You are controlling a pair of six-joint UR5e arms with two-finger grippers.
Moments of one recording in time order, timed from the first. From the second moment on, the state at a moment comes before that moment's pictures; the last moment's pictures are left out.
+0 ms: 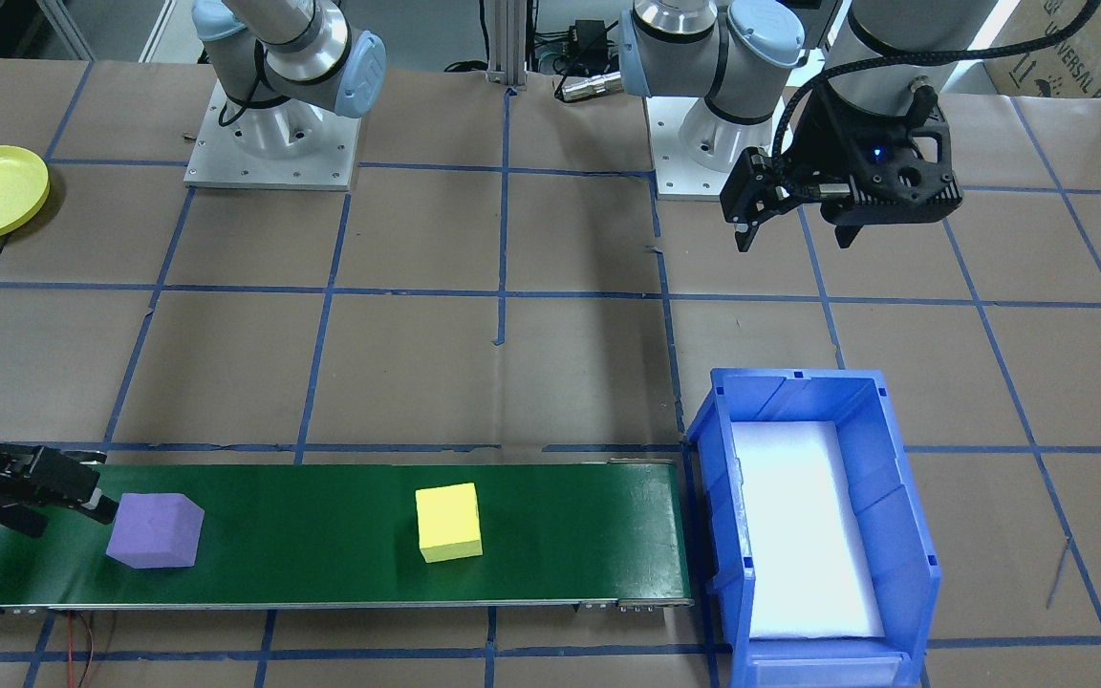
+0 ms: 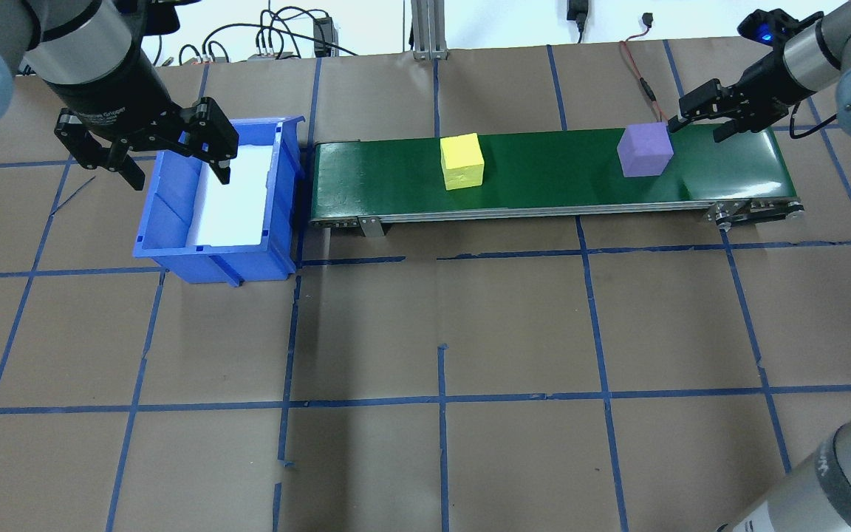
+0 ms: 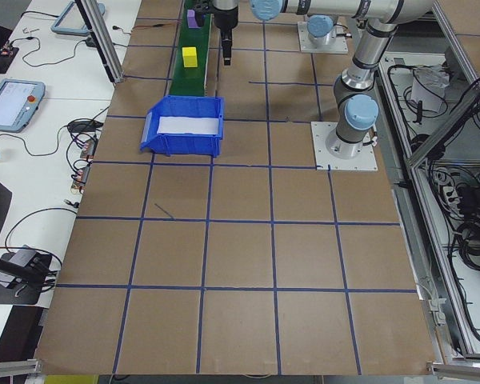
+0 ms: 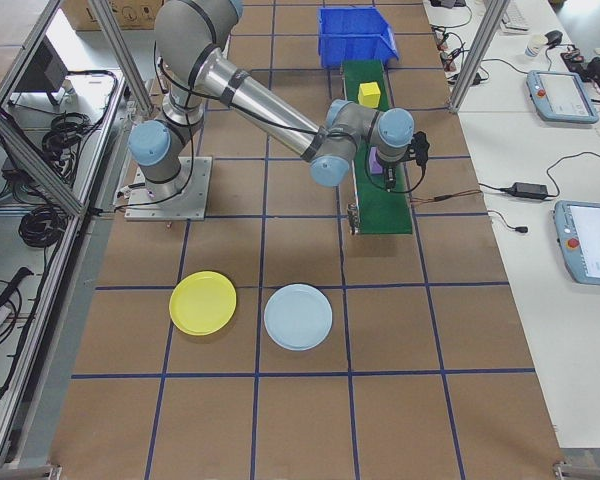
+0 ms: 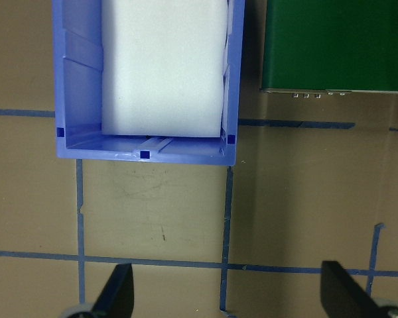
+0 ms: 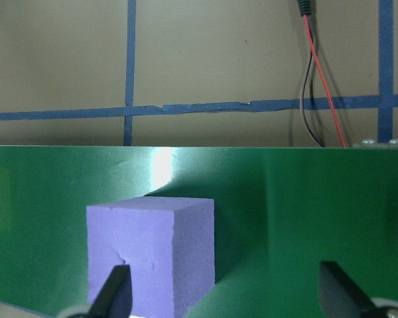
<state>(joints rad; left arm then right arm) -1.55 -1.57 -1.53 -1.62 1.60 -0.03 1.16 -1.12 1.55 -2.02 -1.13 -0.42</state>
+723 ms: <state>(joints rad) -1.55 -1.57 -1.54 -1.61 1.60 -0.02 1.16 -1.11 1.56 -2.03 -1.13 -0.42</state>
